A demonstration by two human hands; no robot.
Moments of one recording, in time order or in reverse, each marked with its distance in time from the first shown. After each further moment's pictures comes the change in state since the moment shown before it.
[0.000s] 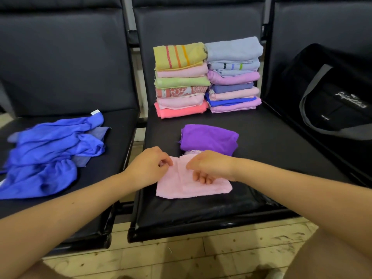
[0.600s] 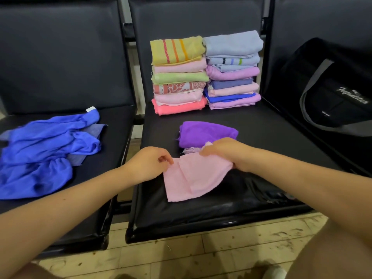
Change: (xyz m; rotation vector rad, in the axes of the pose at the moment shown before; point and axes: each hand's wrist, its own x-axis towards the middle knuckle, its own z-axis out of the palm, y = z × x) left_hand 0.010 0.002 0.001 -0.130 -0.095 -0.103; right_hand 0.007 0.016 -0.032 0.214 0.301 0.128
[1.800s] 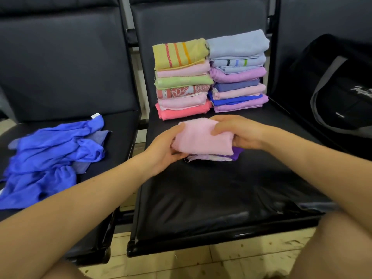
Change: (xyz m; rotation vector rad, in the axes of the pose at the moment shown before) left_hand 0.042 0.038 -0.007 -1.370 0.019 -0.313; right_hand 0.017 -0.034 -0.043 0.318 -0.305 -0.283
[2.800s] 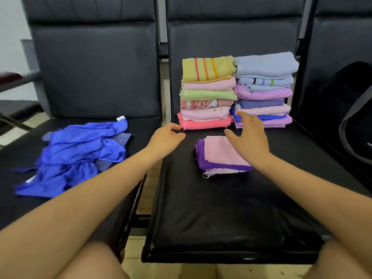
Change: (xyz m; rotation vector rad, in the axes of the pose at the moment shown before) left_hand 0.025 0.034 -0.048 0.777 0.389 0.351; right_hand 0.041 0.014 0.017 -0.852 0.746 -0.409
